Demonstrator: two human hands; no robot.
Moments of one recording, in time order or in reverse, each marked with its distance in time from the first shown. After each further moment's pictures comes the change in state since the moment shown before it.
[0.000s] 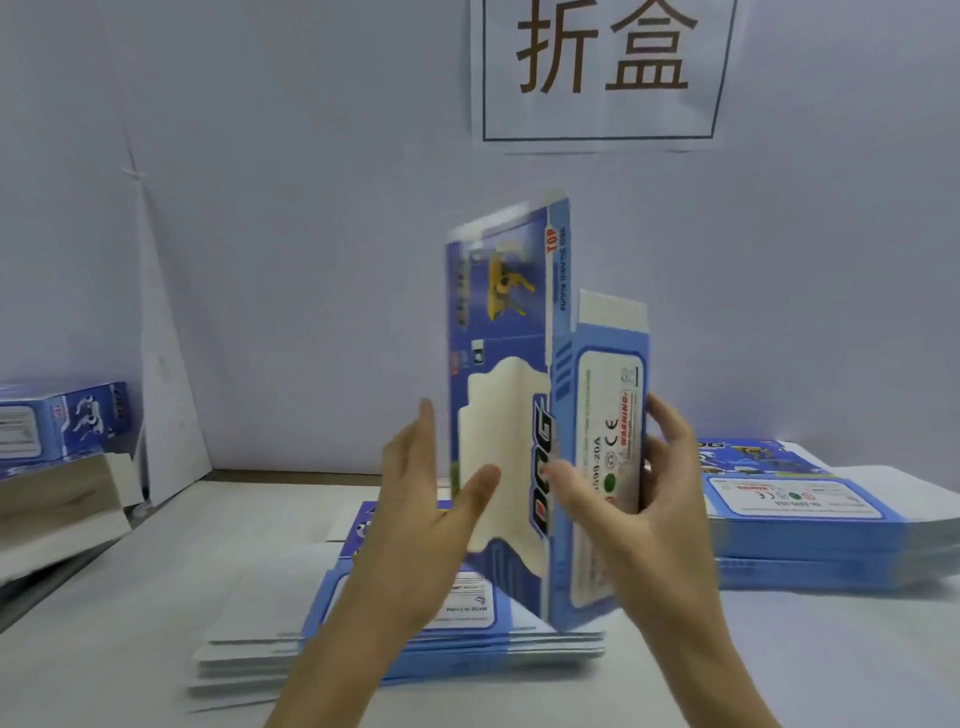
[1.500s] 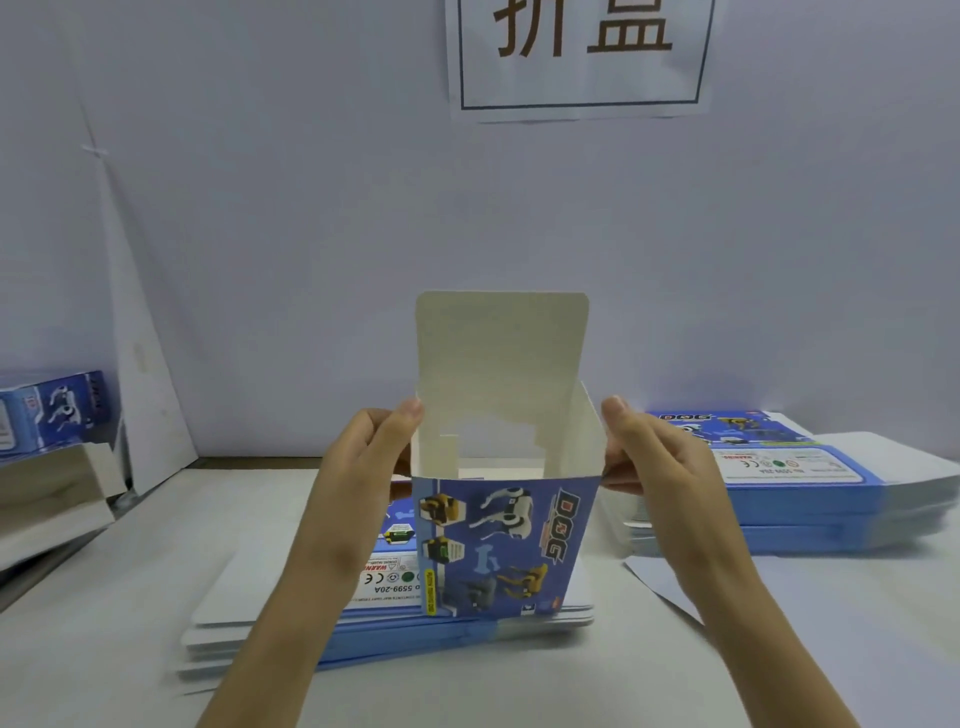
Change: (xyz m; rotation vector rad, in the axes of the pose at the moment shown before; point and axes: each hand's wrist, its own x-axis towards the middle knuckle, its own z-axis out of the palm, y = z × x) left_hand 0.008 -0.001 -0.017 -0.249 0.065 -0.138; right_hand 0.017 -0.004 -0.026 -0.128 -0.020 0.156
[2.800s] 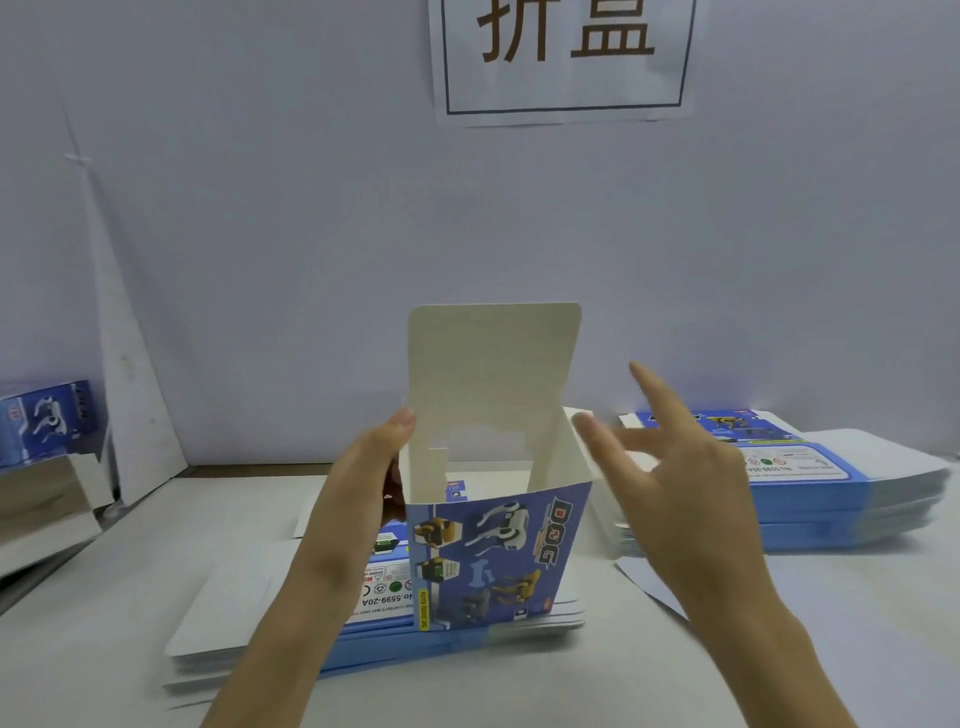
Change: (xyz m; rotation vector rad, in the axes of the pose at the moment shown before) left_hand -0.003 -0.003 0.006 -0.127 -0.077 -0.087; right_hand -0.005 -0.002 -0.007 -0.652 0.246 -0.267
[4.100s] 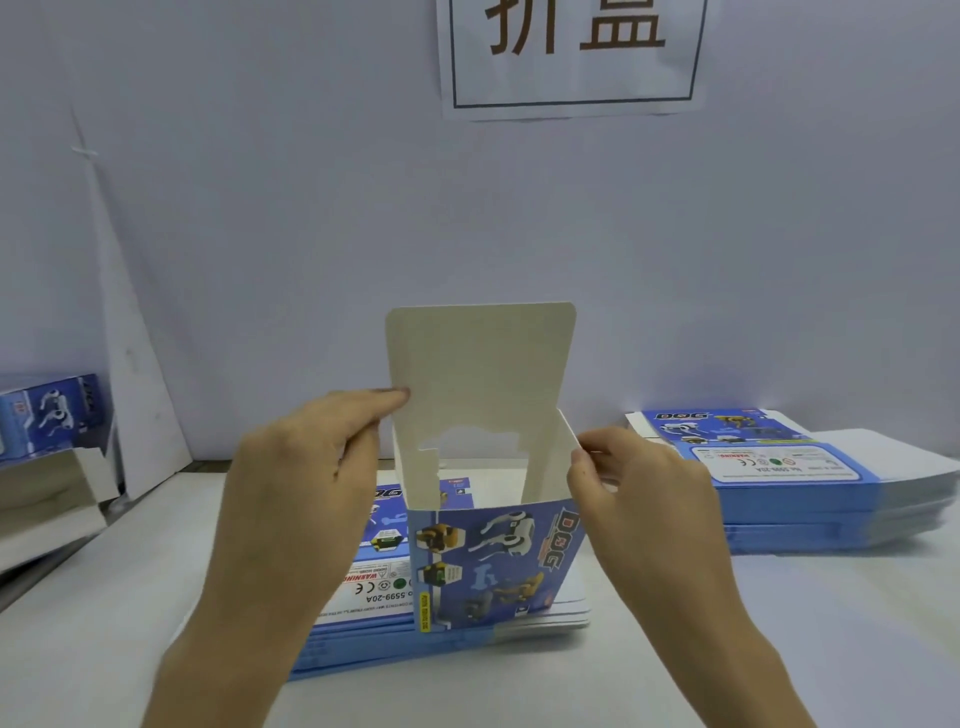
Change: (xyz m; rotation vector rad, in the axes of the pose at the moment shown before) left_hand -0.020 0.037 -0.013 0.952 0.336 0.626; right_hand -0.014 -0.025 0.008 -0.126 -0.200 0.101
